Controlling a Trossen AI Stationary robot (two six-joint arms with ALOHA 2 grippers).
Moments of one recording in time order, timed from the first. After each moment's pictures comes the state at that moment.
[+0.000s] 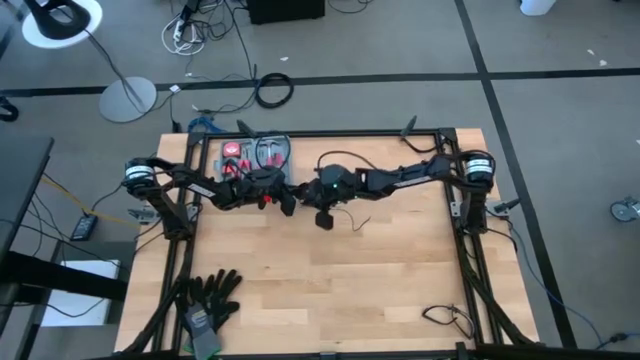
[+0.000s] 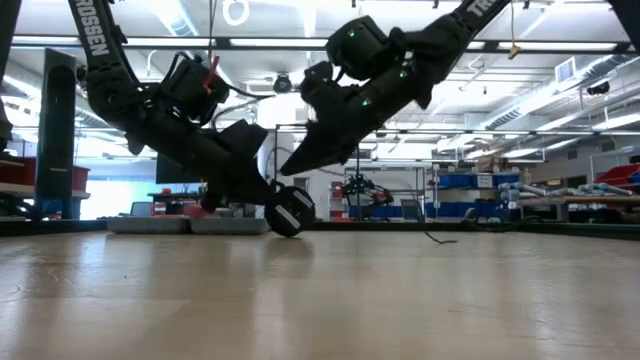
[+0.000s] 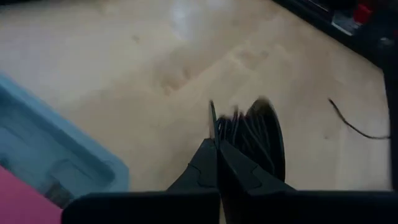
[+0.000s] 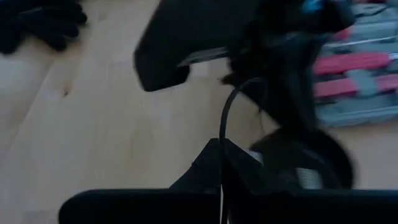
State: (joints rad) left arm 0.31 1.64 0.44 0.73 -0.07 -0.44; right arm -0.14 1.90 1.16 0.13 -0.11 -0.03
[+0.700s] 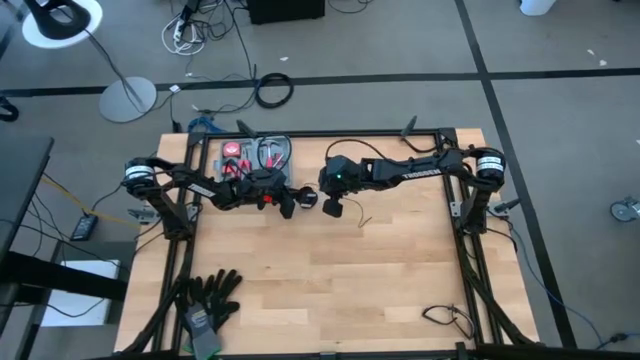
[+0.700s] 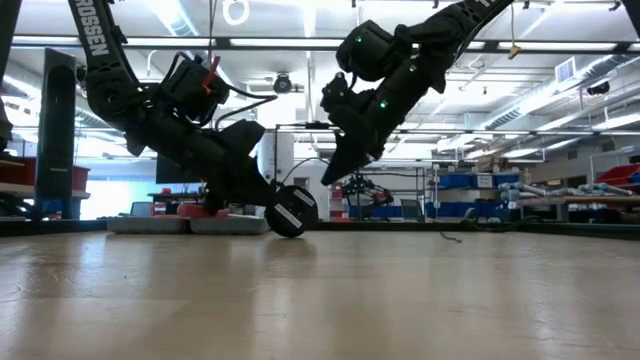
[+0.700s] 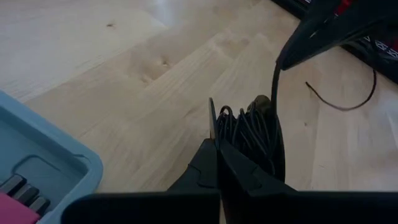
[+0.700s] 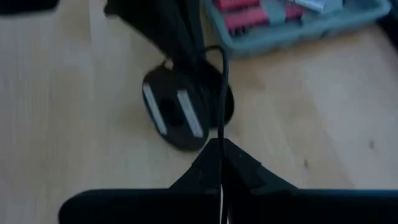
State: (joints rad) left arm 0.30 1.64 0.44 0.73 0.01 -0.44; right arm -0.20 1.81 1.16 -0.15 0.06 -0.01
